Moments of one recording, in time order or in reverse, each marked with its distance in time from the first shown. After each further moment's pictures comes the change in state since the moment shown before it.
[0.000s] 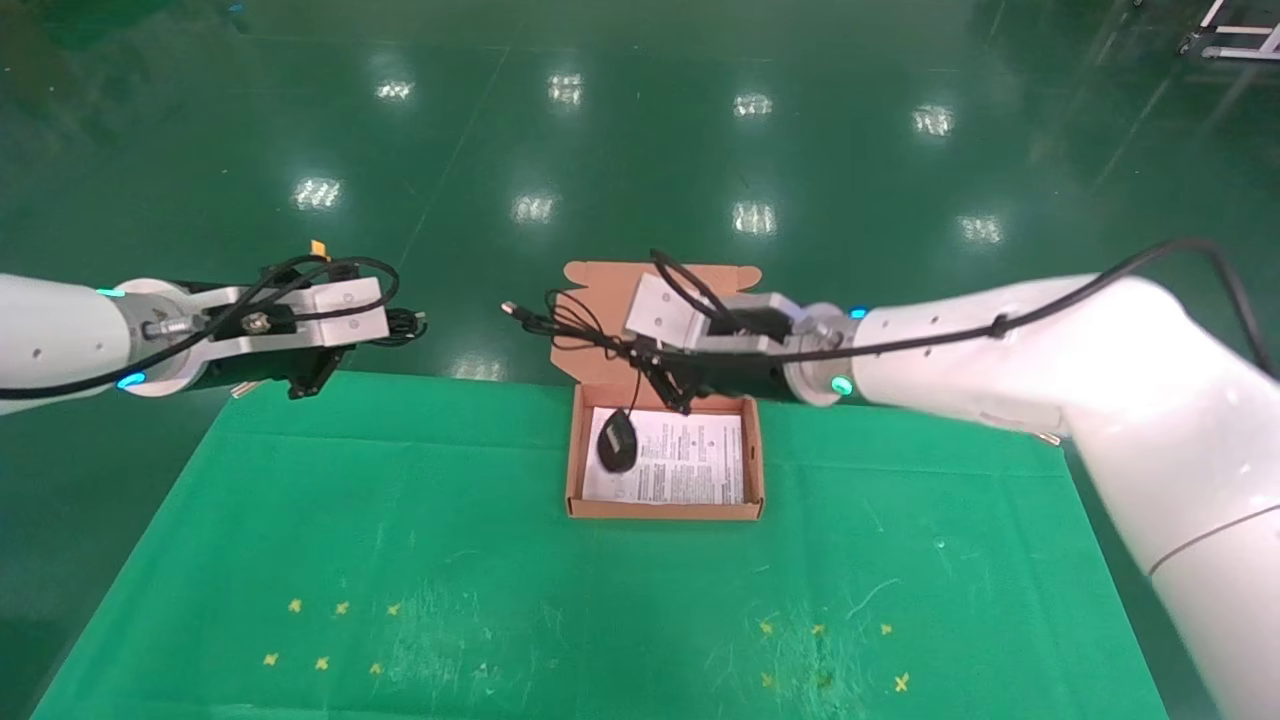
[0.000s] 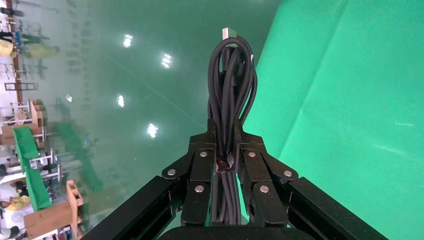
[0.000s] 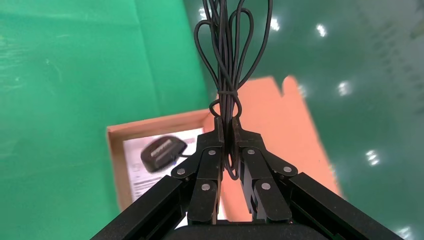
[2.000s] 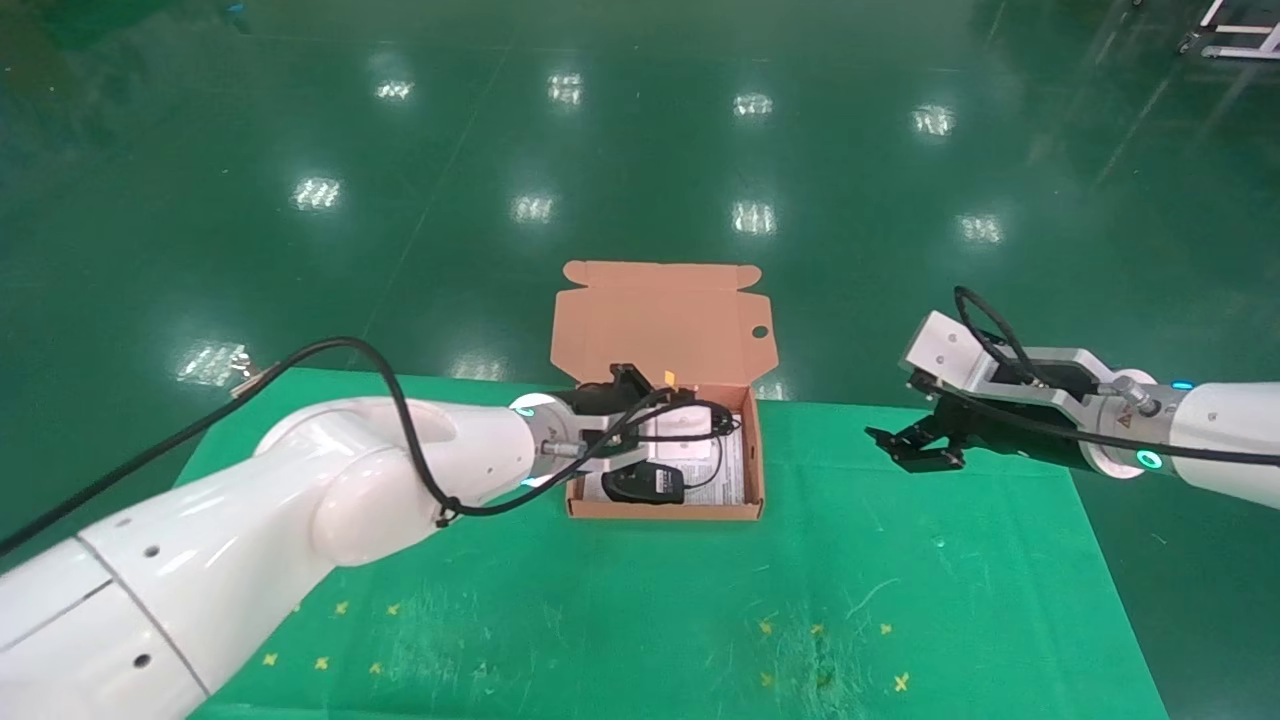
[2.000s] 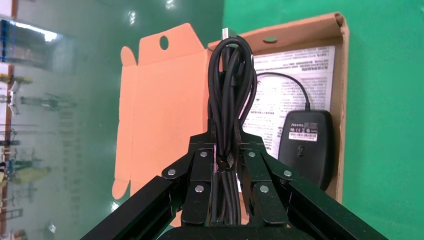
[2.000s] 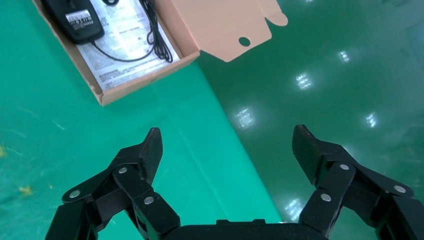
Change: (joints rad) left arm 0.012 0.449 0.466 0.492 -0.254 -0.584 0.161; right arm -0.158 0.470 -0.024 0.434 -0.113 -0.010 0.374
